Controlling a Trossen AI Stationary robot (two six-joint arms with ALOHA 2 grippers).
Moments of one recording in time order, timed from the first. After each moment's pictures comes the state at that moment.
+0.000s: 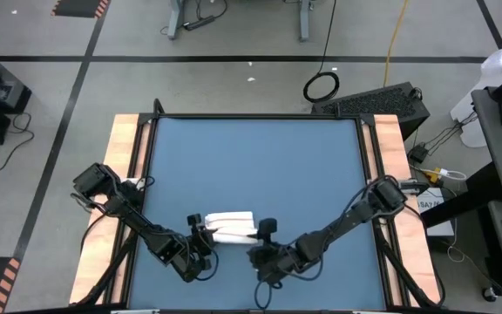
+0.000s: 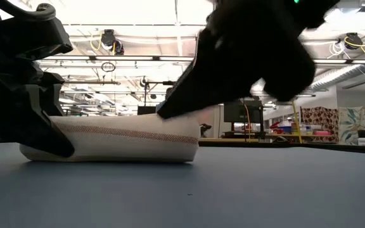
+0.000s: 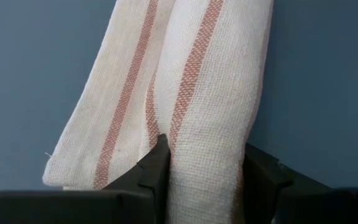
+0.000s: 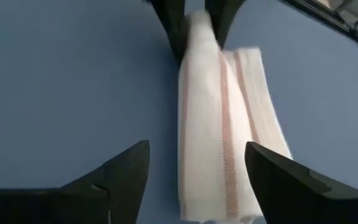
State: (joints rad) left arm -0.75 1.80 0.80 -0.28 -0.69 -0.79; right arm 0.54 2.07 1.33 -0.13 0.69 0.16
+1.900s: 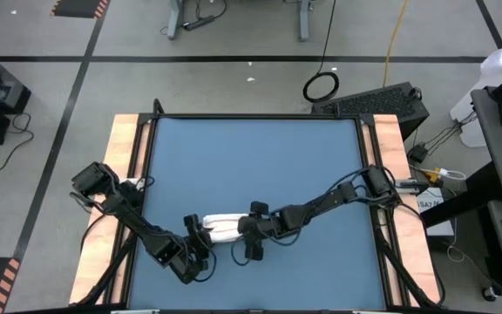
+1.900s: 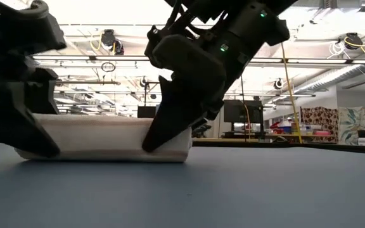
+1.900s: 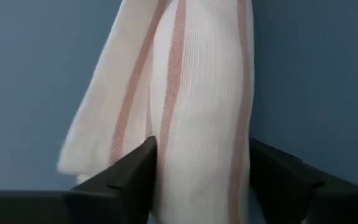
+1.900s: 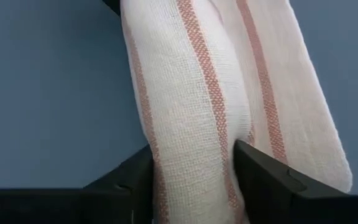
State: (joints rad) left arm -0.76 1.76 0.83 -0.36 -0.70 -0.80; right arm 0.31 2.13 1.34 -0.19 0.17 0.41
